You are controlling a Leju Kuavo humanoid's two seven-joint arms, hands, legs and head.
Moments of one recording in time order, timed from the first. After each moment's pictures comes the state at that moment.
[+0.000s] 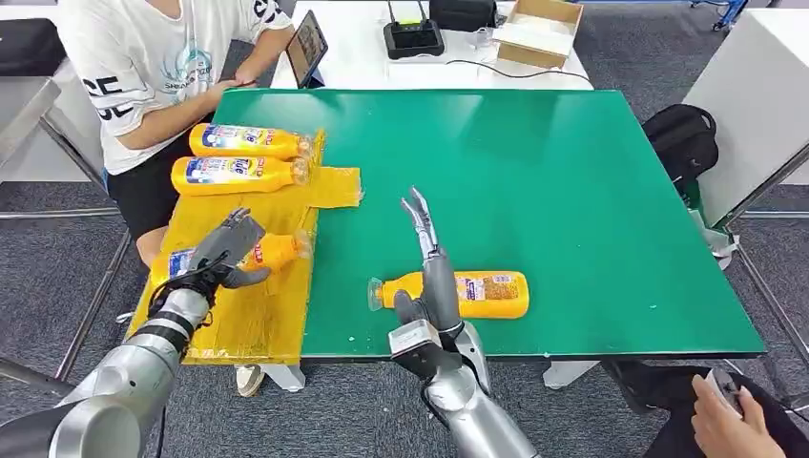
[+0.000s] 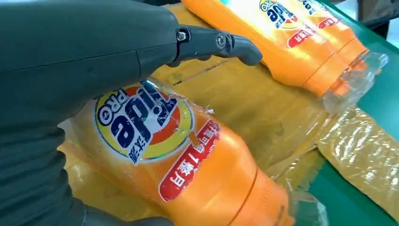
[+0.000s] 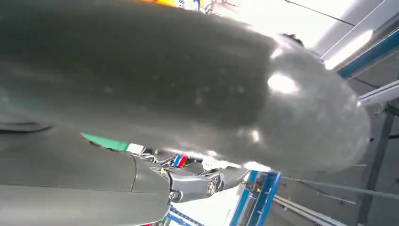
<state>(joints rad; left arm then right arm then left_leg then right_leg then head) -0.75 -0.04 0.22 -0.34 -1.02 0.09 -0.42 -0.23 0.24 0.44 -1.24 0.27 -0.46 -0.61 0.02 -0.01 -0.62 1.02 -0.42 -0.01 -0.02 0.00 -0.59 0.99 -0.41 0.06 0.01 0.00</state>
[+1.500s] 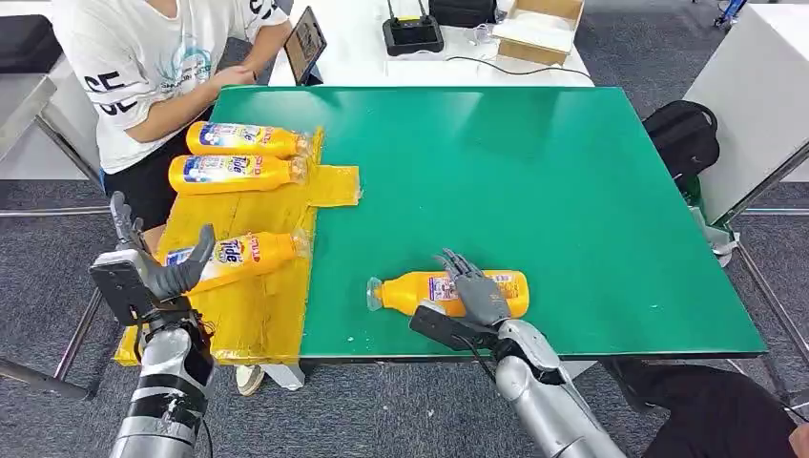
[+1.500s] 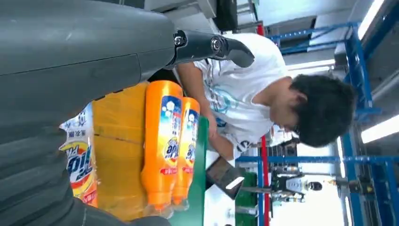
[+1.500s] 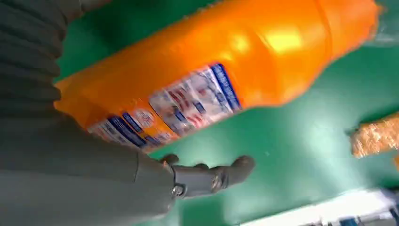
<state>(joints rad) -0.32 -0.16 0.07 -1.17 -0.11 0.41 -0.70 -0.31 -0.02 0.38 -1.03 0.71 -0.10 -0.07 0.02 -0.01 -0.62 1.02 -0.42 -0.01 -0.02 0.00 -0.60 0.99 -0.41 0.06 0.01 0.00</state>
